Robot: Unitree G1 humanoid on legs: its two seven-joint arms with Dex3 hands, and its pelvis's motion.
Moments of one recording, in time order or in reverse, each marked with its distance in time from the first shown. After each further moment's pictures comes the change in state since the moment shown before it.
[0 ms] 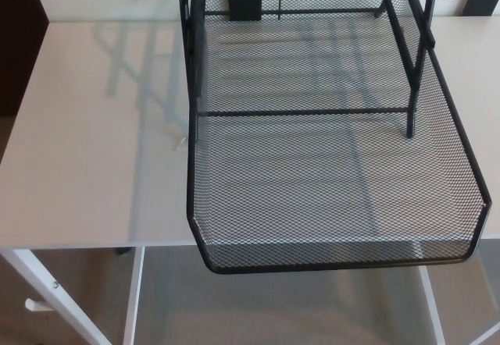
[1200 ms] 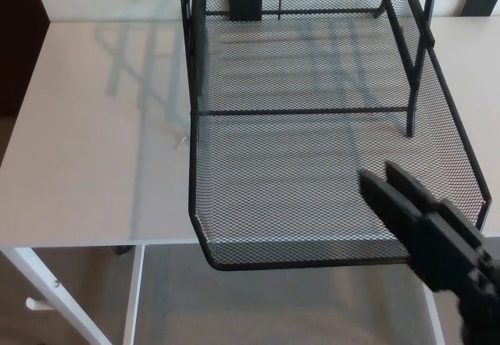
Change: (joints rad) left_arm -0.005 0.001 -0.004 0.000 0.000 0.000 0.000; right_arm -0.439 0.240 -0.016 -0.141 -0.564 -0.102 -0.177
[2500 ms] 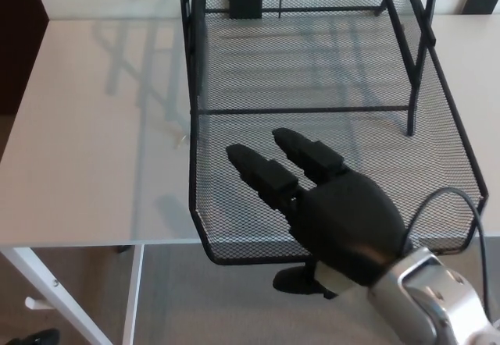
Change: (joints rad) left_arm -0.017 0.008 -0.025 -0.047 0.001 0.000 0.000; right_arm -0.614 -0.015 0.318 0.528 -0.707 0.318 -0.083
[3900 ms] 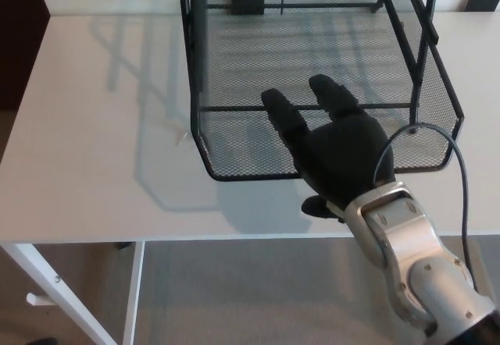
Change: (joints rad) left_arm 0.036 0.038 -0.017 -0.014 0.040 0.000 -0.008; right_arm -0.343 -0.024 0.121 0.392 -0.258 0.330 -0.087
